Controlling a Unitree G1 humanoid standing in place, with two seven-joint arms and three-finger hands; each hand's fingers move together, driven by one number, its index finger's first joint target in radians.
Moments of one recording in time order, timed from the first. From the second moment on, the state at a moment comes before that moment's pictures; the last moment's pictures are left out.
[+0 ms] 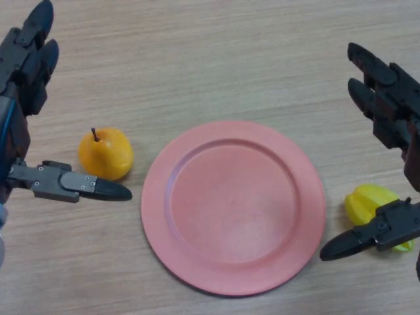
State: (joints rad) left arm -0.10 0.31 0.22 -0.53 -0.10 0.29 -0.18; right arm -0.03 -0.26 -0.06 -0.81 -0.05 0.53 0.35
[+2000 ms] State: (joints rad) left arm -0.54 0.37 0.12 0.96 -0.05 -0.50 -0.14; right arm 0.01 -0.23 -0.06 -0.81 0.01 0.62 0.24
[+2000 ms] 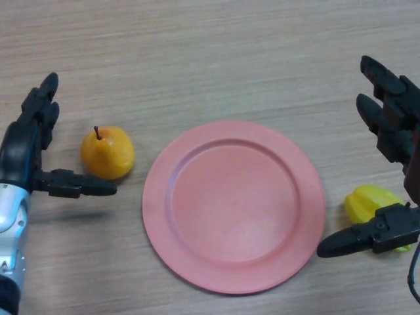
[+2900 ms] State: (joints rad) left arm -0.58 0.34 0.06 1.09 0.24 -0.72 0.07; right arm 0.01 -0.23 -0.09 -0.89 0.01 0.67 0.21
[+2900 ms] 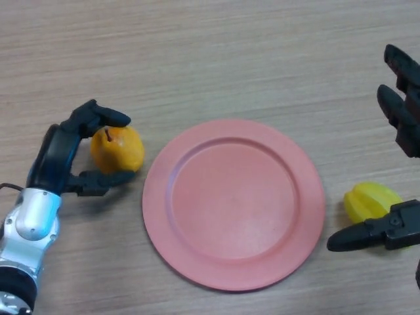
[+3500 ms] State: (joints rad) left arm -0.28 0.20 -0.06 0.24 0.03 -0.13 -0.22; right arm 0.01 -0.23 -0.05 -0.89 -0.01 0.68 0.25
